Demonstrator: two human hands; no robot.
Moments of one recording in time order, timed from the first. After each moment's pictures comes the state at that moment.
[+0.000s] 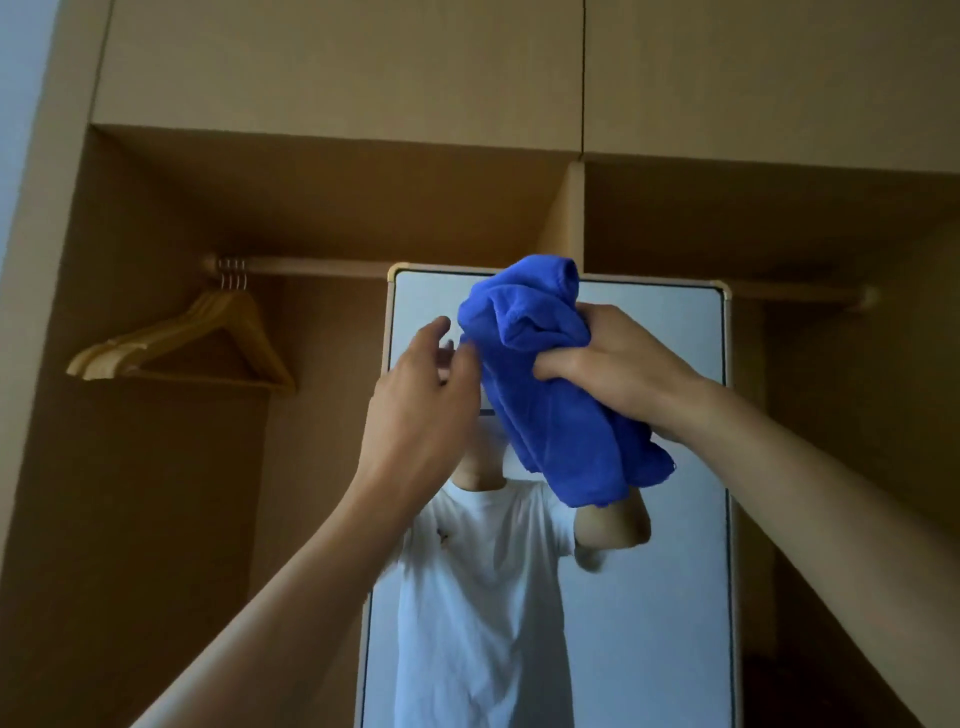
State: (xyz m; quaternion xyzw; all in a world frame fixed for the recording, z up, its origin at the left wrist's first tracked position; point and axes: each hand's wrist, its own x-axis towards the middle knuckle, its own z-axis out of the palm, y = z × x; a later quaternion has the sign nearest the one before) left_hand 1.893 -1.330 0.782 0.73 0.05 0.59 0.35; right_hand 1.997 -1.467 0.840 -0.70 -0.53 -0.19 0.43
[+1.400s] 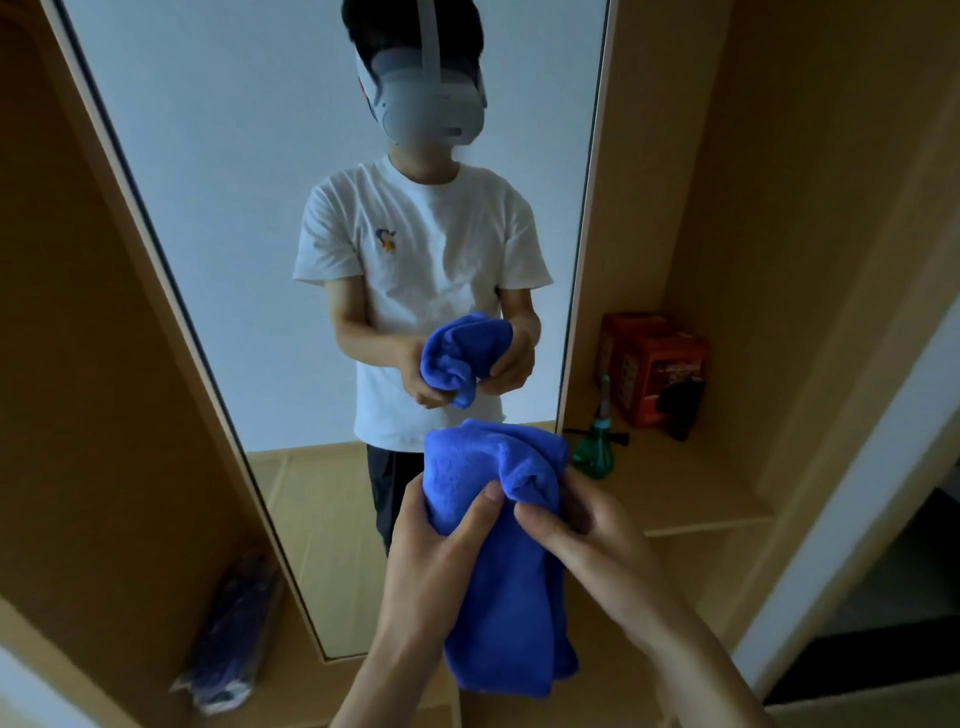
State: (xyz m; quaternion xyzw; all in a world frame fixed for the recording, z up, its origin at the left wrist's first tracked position) left_hand 1.925 -1.469 0.425 0.66 0.21 0.27 0.67; right_hand 2.015 -1.609 0.434 -0.64 -0.33 0.19 0.66
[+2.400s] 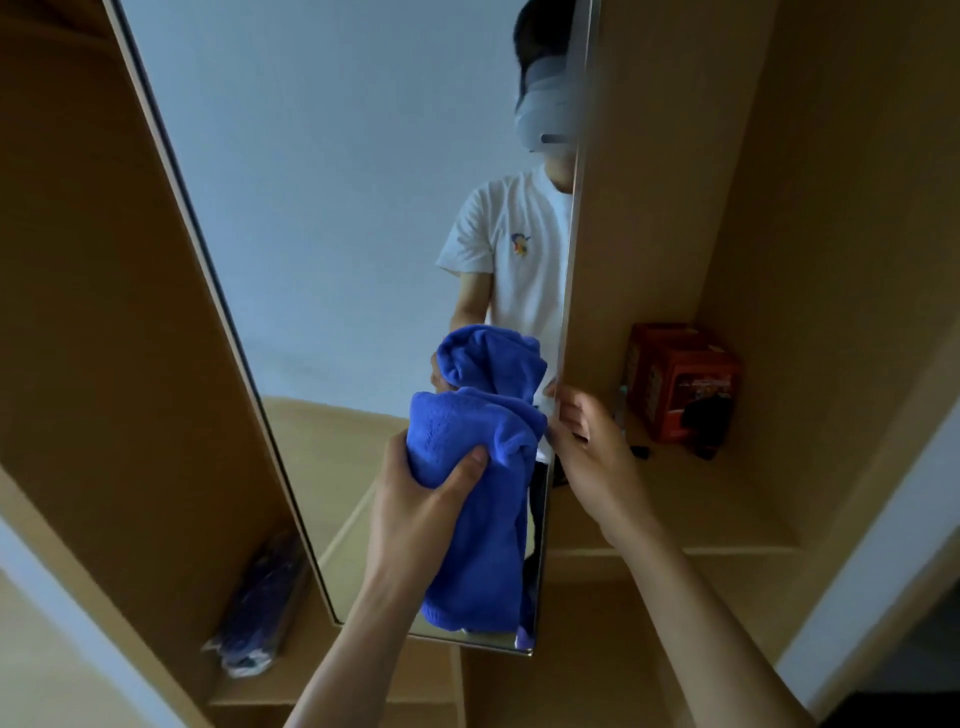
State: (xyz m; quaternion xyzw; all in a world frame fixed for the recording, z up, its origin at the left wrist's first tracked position) left_hand 1.945 -1.477 0.444 0.69 0.25 0.37 0.57; right_hand 2.092 -1.595 0.449 -0.71 -0.31 0.07 0.63
